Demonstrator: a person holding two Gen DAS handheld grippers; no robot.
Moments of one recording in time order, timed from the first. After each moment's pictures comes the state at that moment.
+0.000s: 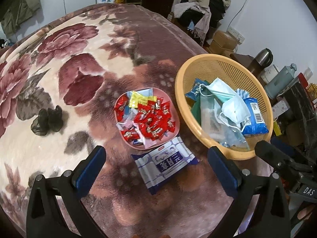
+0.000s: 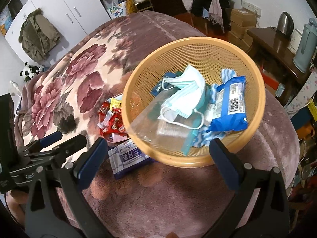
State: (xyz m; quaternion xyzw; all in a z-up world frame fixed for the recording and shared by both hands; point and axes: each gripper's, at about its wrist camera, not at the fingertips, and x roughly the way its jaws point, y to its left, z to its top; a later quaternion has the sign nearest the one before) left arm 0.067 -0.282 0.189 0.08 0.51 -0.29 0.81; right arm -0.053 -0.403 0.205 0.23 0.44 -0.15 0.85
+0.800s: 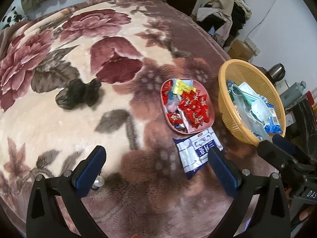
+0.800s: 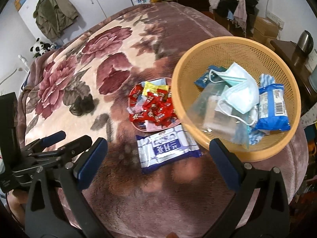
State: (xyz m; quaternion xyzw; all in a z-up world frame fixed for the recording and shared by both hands) left arm 0.082 -0.188 0.170 0.03 0.53 -0.24 0.81; right arm -0.013 -0.321 0.198 0.18 0.47 -0.09 0.86
